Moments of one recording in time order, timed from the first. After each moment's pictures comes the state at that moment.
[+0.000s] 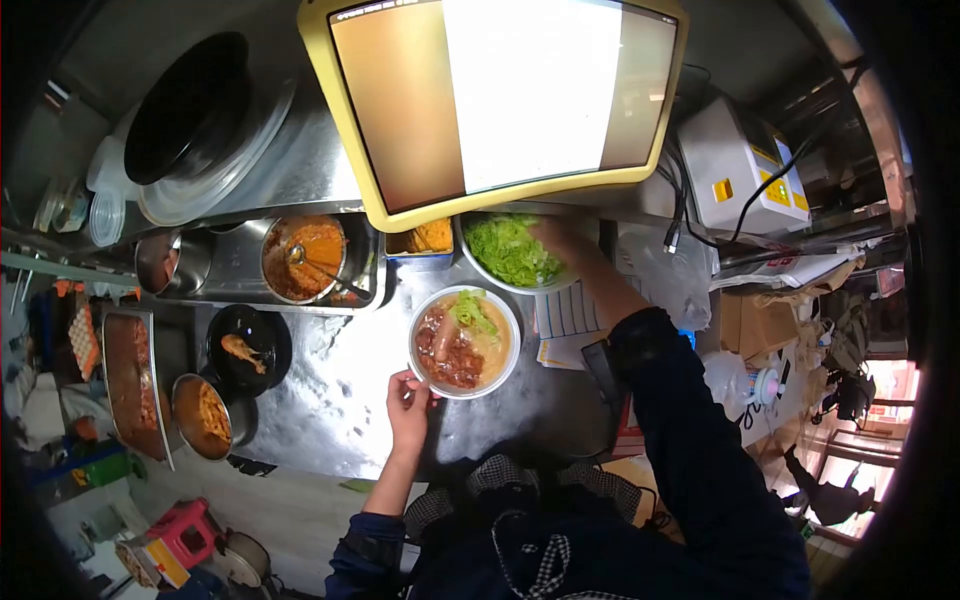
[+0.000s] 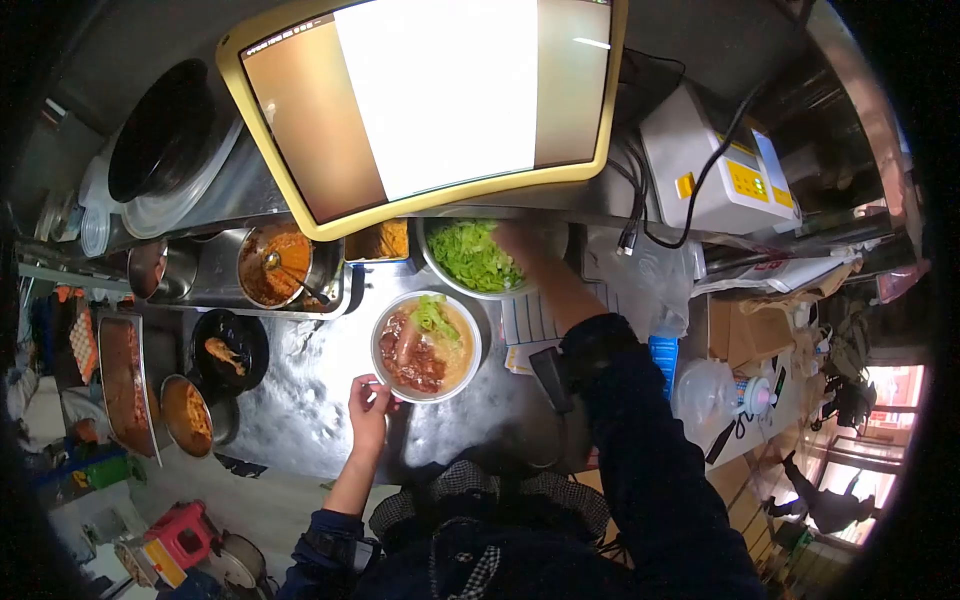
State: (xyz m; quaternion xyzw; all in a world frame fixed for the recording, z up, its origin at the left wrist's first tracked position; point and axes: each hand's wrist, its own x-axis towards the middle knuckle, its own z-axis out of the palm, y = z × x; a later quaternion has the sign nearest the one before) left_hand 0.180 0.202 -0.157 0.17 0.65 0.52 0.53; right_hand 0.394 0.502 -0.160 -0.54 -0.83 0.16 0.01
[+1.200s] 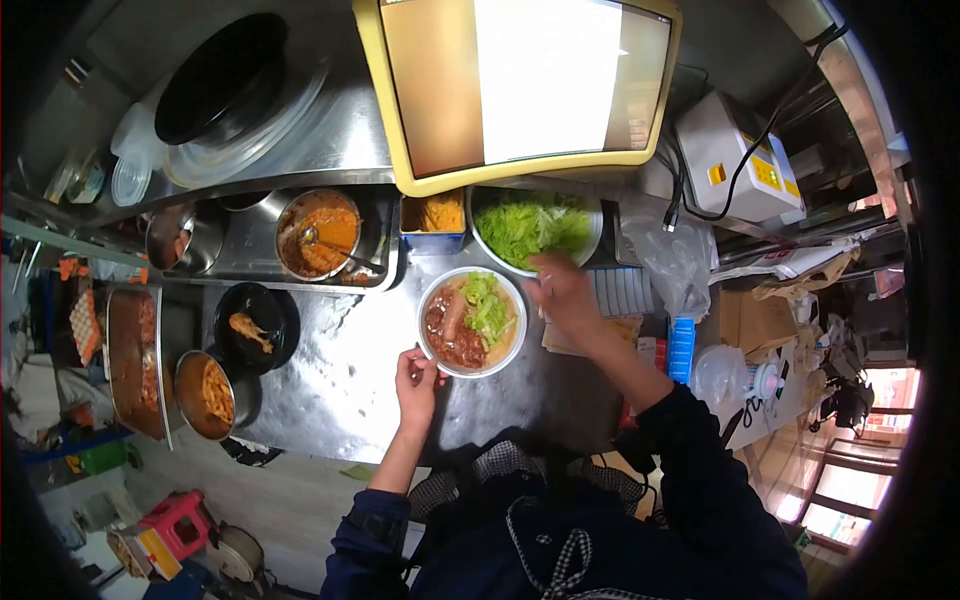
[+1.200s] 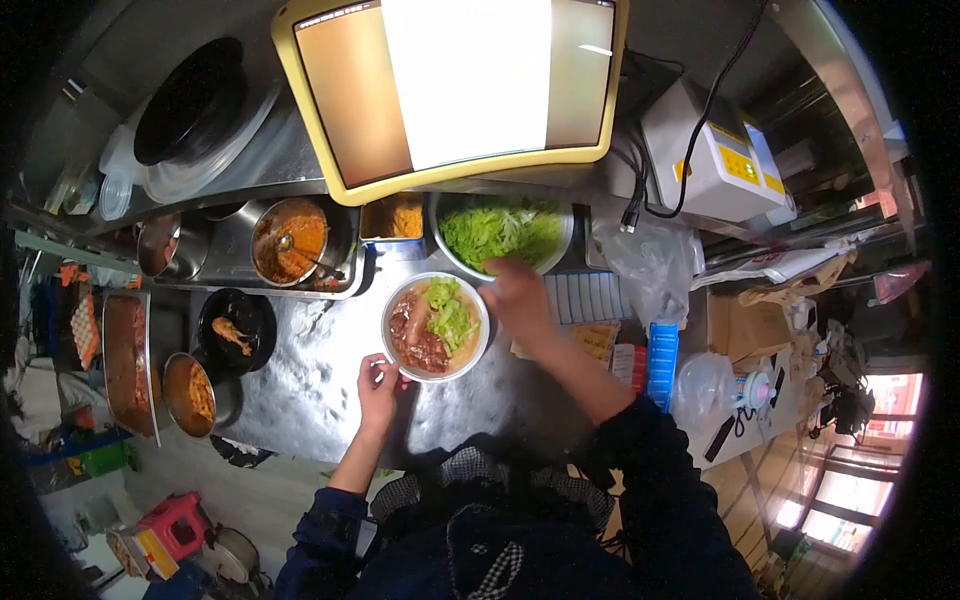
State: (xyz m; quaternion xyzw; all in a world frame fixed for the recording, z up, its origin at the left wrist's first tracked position) left_hand 0.181 0.200 -0.161 0.17 0.62 0.54 0.54; right_hand 0.377 0.365 -0.081 -0.48 -0.80 0.29 0.20
